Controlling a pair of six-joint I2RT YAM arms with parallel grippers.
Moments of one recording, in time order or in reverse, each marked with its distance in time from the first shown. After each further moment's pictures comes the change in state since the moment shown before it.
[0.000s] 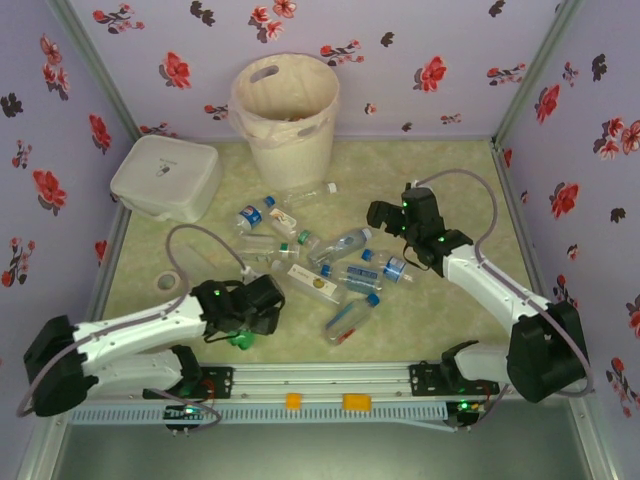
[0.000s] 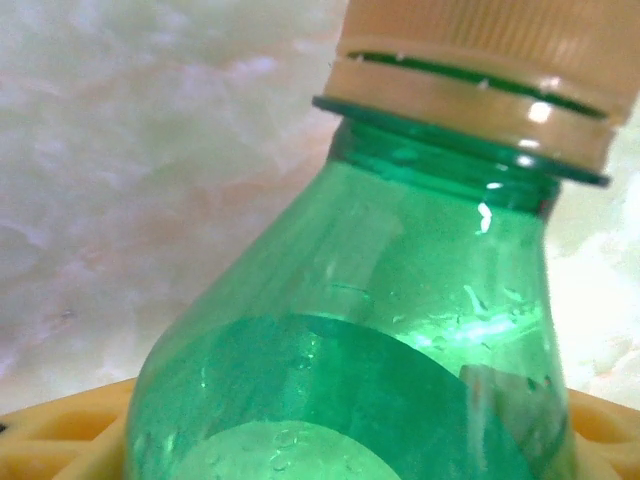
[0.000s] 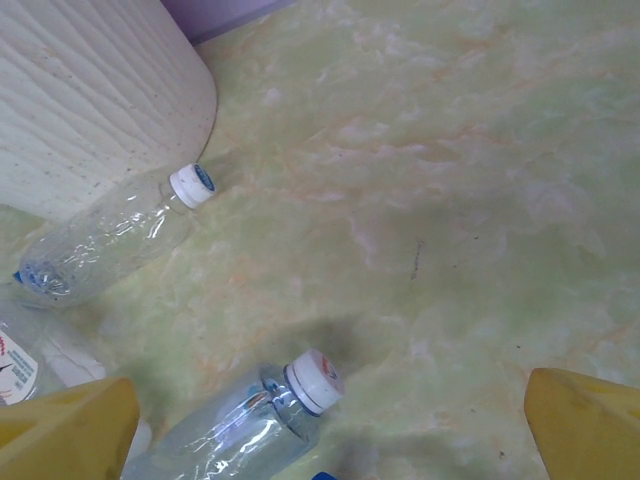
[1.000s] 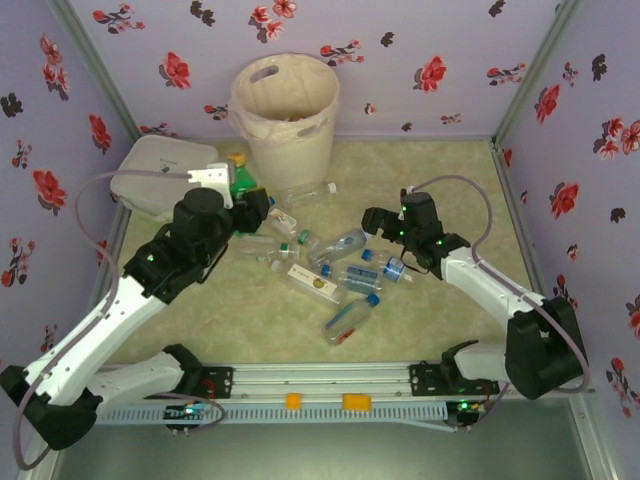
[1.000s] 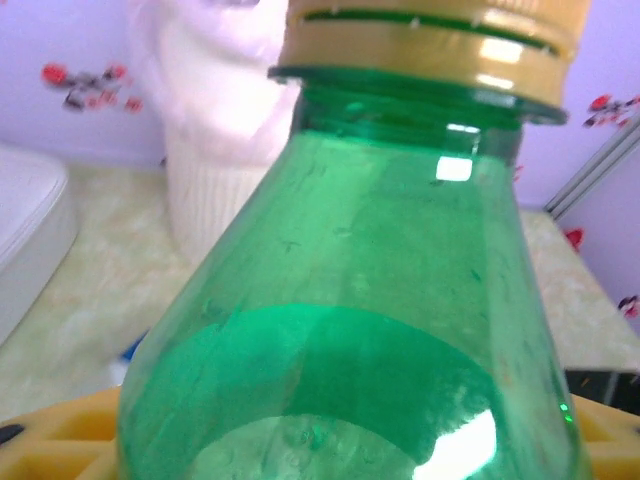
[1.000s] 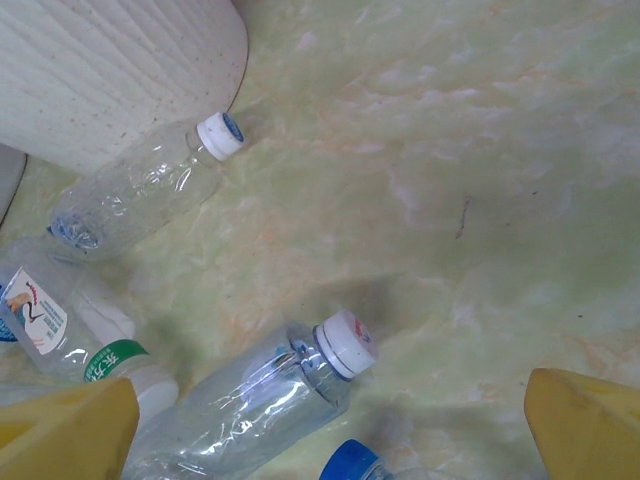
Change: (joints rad) left arm 0.350 -0.048 0.445 0.469 -0.090 0.362; right arm -0.006 0.021 -0.048 0.049 -0.121 0.010
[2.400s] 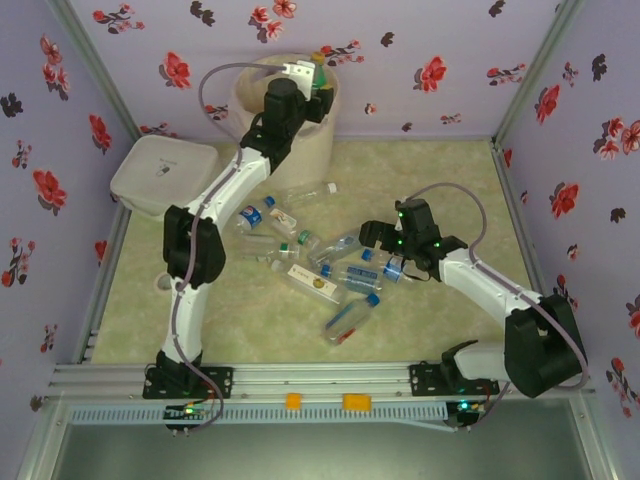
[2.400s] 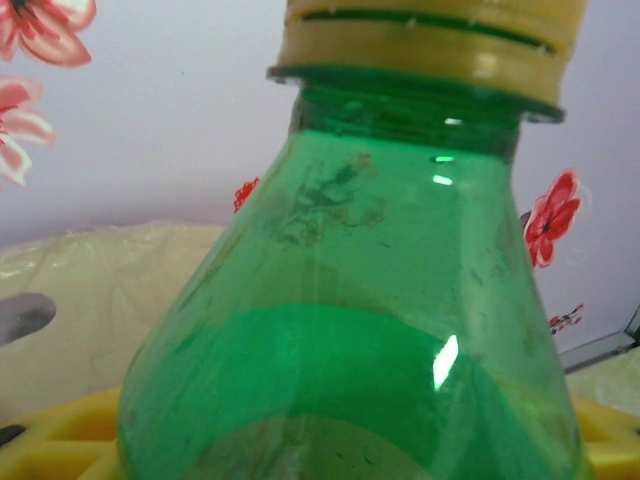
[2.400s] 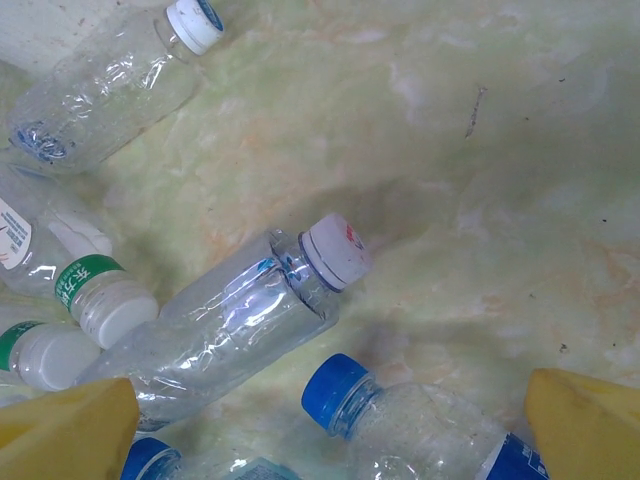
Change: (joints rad) left arm 0.202 1.185 1.010 0.413 0.248 0.391; right arm 0.011 0.004 -0.023 -0.093 -0.070 -0.005
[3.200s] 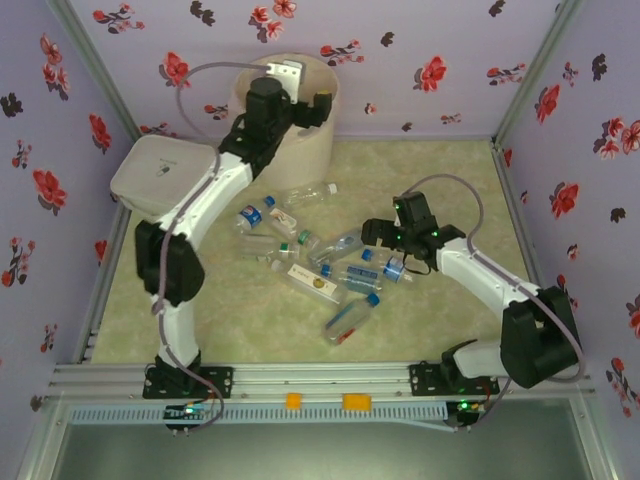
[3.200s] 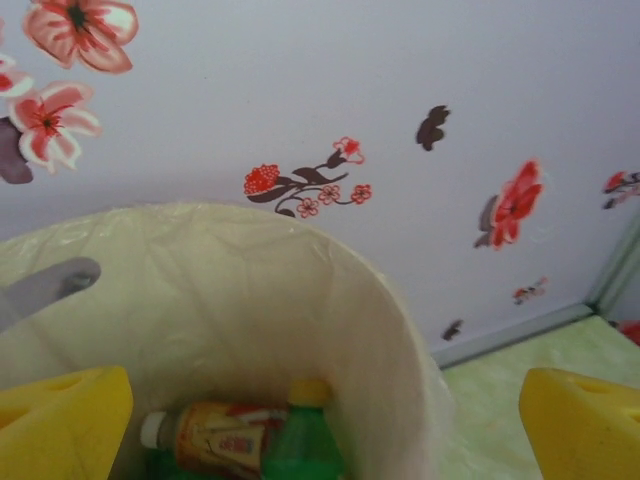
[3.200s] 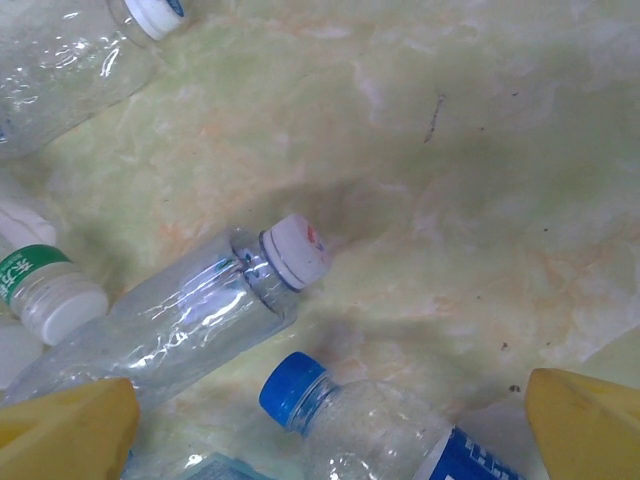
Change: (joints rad) left arm 0.003 -0.278 -0.237 -0.081 0.046 -0.051; right arm 0.000 0.058 0.114 -0.155 0.068 -0.089
